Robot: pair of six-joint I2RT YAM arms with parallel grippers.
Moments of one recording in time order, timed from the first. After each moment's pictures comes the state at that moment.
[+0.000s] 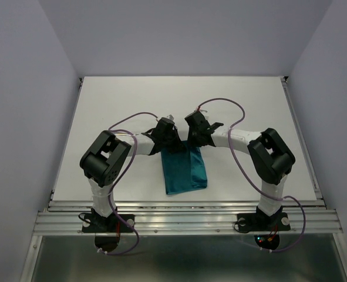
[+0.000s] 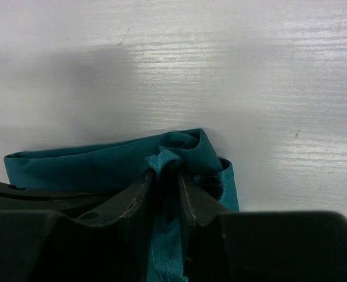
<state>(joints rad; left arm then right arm) -0.63 1.86 0.96 0.11 0.19 -0.92 0.68 1.89 1.22 -0.28 0.22 0.73</state>
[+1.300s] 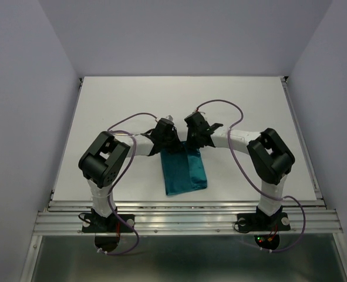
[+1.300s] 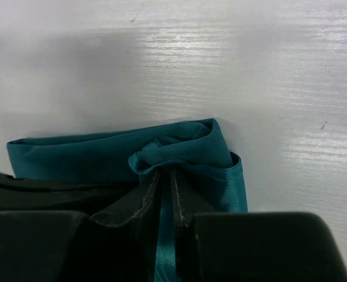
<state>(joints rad) -0.63 1.85 0.95 0.10 0.18 -0.92 0.68 1.87 1.21 -0.27 0.16 0.72</state>
